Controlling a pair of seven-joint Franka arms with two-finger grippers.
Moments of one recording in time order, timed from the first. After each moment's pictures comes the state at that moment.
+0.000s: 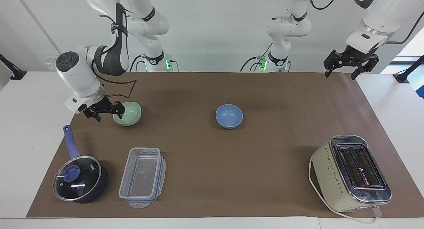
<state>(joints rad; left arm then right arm) -0.09 -0.01 0.04 -1.52 0.00 1.49 0.14 -0.06 0.14 -0.10 -2.02 -0.01 2.12 -0.31</state>
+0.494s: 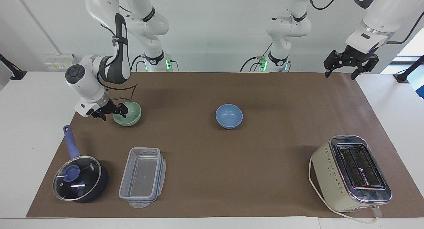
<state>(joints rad) -0.09 -0.01 0.04 -1.52 0.00 1.49 0.14 -0.09 0.14 -0.10 -2.16 -0.01 2.18 -0.34</state>
